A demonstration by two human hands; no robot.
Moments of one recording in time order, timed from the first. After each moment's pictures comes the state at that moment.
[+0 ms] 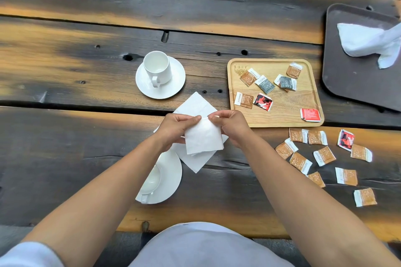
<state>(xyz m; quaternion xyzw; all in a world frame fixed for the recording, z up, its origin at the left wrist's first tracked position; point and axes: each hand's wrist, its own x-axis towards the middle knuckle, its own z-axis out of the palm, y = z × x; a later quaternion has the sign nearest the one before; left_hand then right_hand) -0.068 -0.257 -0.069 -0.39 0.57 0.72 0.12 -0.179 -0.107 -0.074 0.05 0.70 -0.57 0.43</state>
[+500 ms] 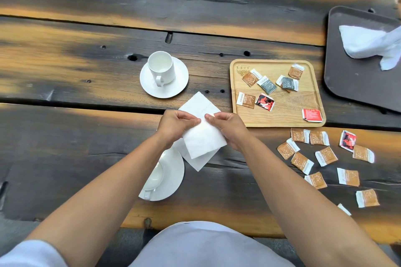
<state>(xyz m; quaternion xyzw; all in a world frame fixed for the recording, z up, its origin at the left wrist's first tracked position) -0.063 -0.257 -0.068 -0.41 0.63 0.66 0.04 -0.162 -0.108 -0.072 0.06 0.68 -0.57 0.46</state>
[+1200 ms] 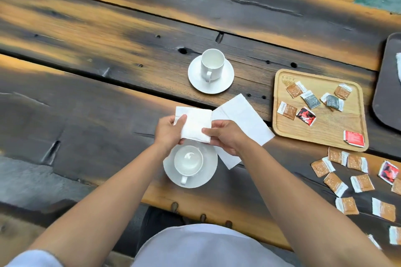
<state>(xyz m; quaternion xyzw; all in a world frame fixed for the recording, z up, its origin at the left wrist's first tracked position) 0.050 -0.314 -0.057 -0.54 0.58 0.60 -0.08 -0.079 -0.197 -0.058 0.04 0.62 -0.51 0.60</state>
